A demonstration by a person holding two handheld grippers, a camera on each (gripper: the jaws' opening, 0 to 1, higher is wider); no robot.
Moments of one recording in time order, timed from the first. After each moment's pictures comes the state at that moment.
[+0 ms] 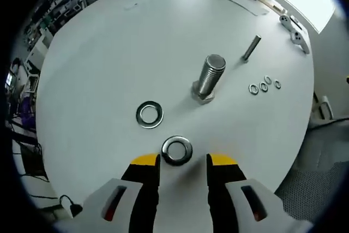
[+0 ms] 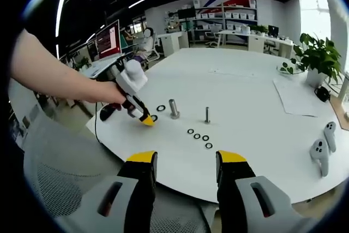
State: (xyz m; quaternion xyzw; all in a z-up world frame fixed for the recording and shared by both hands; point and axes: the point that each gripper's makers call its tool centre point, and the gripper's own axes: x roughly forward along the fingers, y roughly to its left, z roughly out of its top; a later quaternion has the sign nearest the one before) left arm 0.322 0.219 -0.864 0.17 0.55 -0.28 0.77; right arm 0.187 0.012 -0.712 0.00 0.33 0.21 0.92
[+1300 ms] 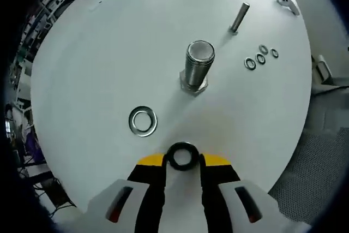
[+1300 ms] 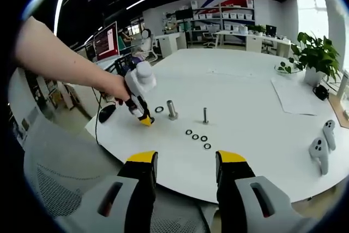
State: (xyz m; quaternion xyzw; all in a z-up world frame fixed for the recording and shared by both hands) left arm 0.324 0.220 -0.867 0.30 0.60 -0.34 0.67; right arm 0.188 0.009 -0.711 0.00 0.33 0.20 0.92
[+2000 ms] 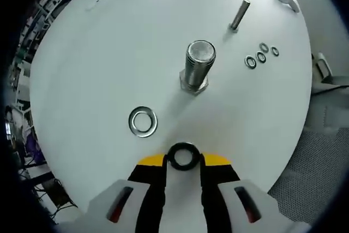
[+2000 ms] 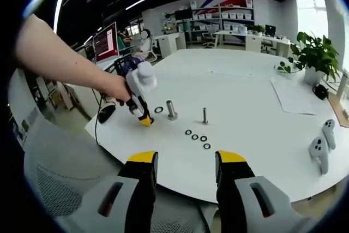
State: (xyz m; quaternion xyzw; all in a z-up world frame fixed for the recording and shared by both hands) left arm 0.325 0.222 -0.868 0.30 0.60 -0.33 0.67; right arm 0.188 0.008 -0.711 0.00 0.33 0.20 0.92
